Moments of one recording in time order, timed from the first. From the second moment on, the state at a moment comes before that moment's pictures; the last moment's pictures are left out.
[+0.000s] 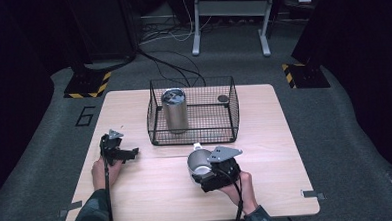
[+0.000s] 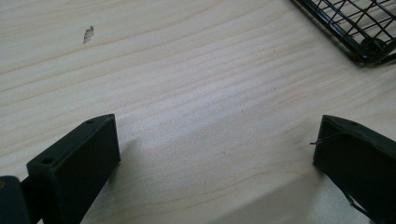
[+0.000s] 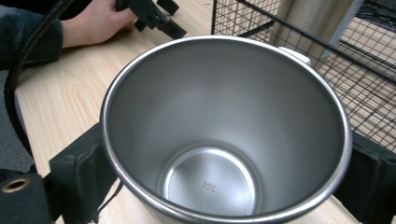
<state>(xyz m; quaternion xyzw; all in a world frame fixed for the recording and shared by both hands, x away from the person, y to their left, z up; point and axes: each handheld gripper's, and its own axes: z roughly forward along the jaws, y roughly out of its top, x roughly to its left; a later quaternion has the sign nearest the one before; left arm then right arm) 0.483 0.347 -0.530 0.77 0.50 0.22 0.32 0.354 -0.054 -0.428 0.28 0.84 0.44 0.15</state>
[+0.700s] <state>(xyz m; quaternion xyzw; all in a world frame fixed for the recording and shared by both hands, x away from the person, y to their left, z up) 0.483 0.347 -0.530 0.77 0.50 0.22 0.32 0.374 -0.081 -0.410 0.30 0.82 0.45 0.18</state>
